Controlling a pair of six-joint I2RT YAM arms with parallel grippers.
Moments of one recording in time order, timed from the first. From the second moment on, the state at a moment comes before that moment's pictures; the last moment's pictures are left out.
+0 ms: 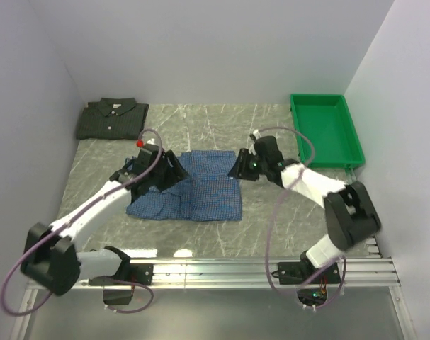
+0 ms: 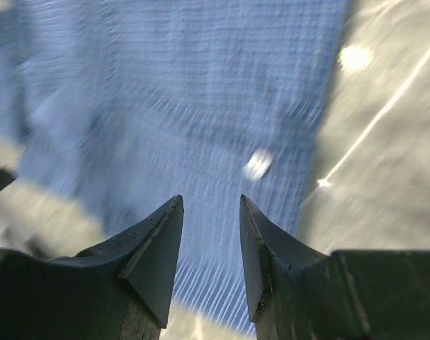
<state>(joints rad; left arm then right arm) -0.45 1.25 0.85 -0.39 0.00 -0.91 0.45 1.62 0.97 -0.13 -0.27 0.61</state>
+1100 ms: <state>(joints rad) -0.73 1.36 0.67 -0.39 0.01 -0.94 0.46 1.39 0.51 -0.01 -0.44 0.71</state>
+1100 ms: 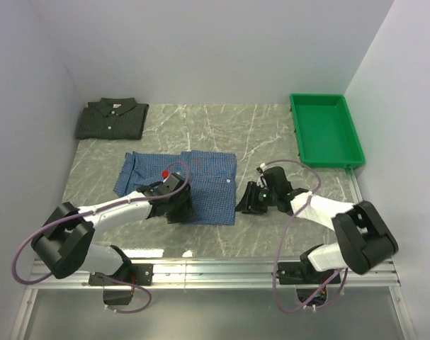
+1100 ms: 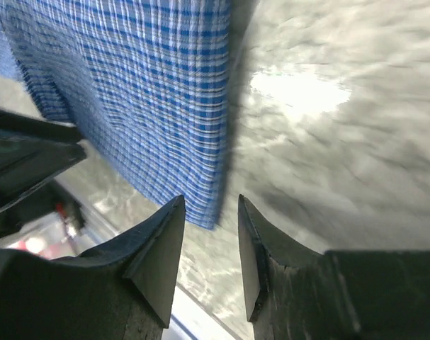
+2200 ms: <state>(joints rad) -1.22 2.06 1.49 -0.77 -0.50 -0.80 0.25 0.96 0.60 -0.50 -0.02 0.65</state>
